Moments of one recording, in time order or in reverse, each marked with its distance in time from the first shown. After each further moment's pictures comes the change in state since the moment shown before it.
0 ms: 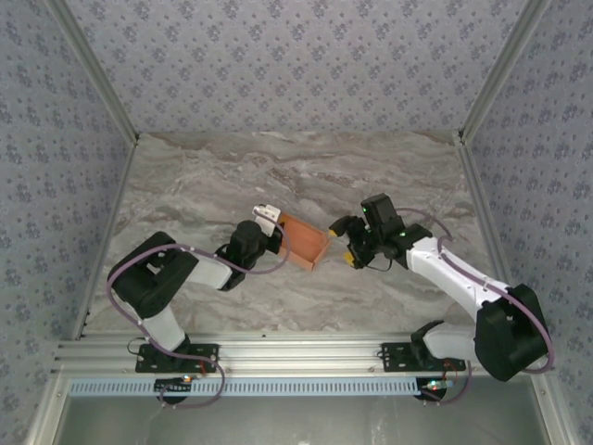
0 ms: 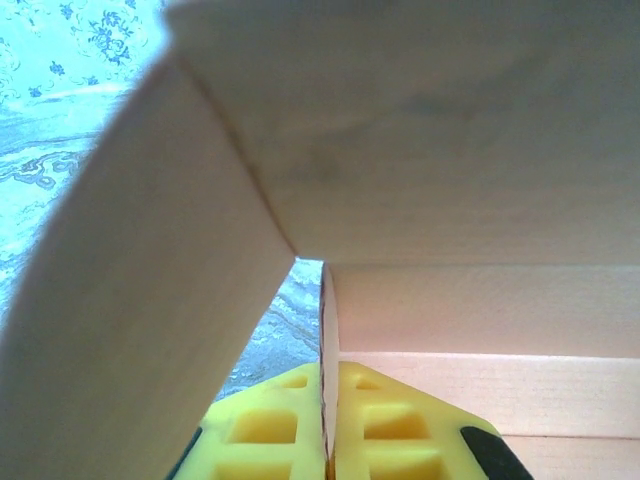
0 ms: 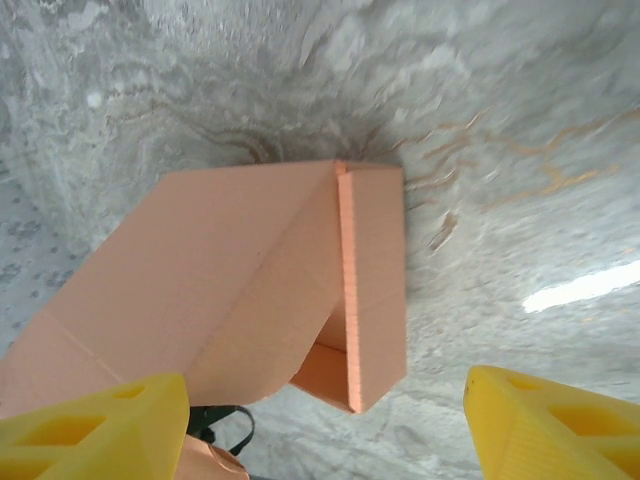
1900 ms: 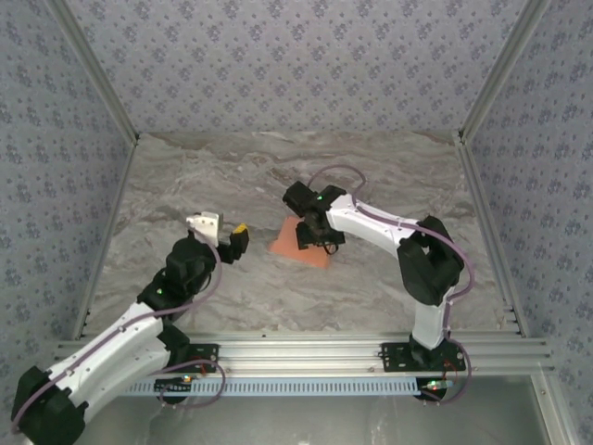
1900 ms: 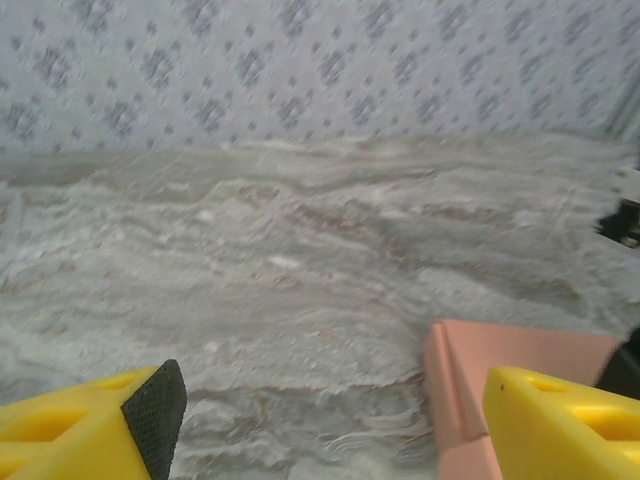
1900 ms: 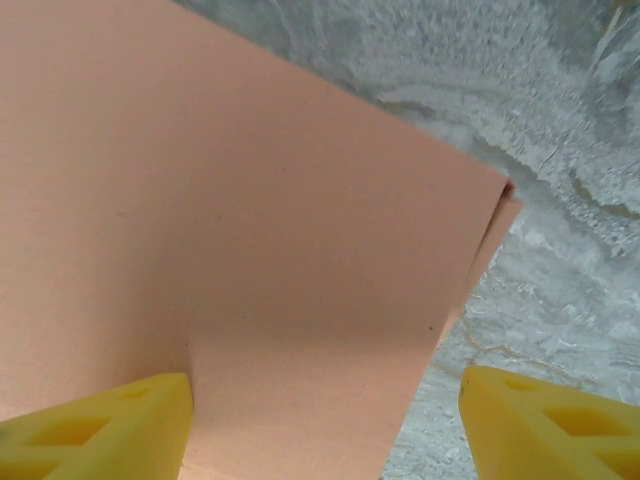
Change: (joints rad) left arm 0.096 -0.971 -0.119 -0.814 -0.107 -0.127; right arm 0.293 0.622 0.630 -0.510 0.472 -0.763
